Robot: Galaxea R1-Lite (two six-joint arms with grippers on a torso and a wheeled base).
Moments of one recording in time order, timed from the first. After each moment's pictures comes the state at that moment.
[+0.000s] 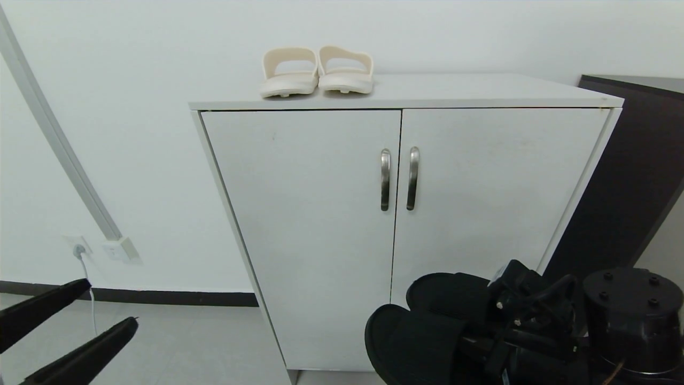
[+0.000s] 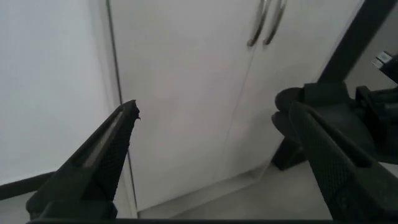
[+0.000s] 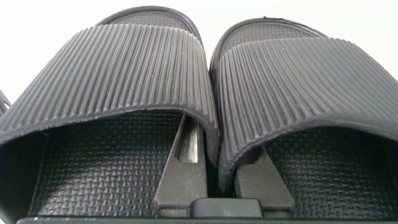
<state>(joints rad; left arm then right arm) -0.18 0.74 -0.29 -0.38 -0.31 -0.12 0.82 1.53 -0.40 -0.75 0.01 0.00</state>
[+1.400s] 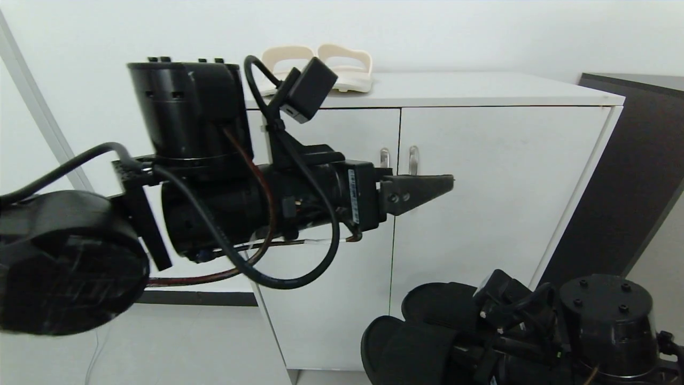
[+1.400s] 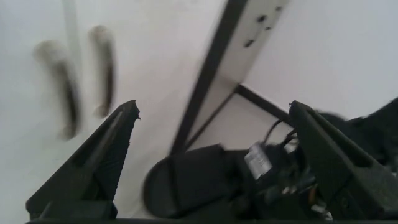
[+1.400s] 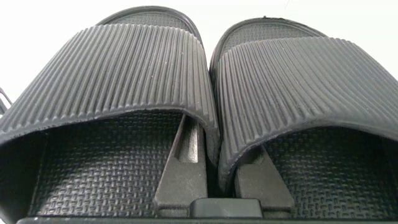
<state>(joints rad) -0.74 1.62 -1.10 -0.50 -0.38 -0.24 0.83 1.59 -0.40 -0.76 0.01 0.00</state>
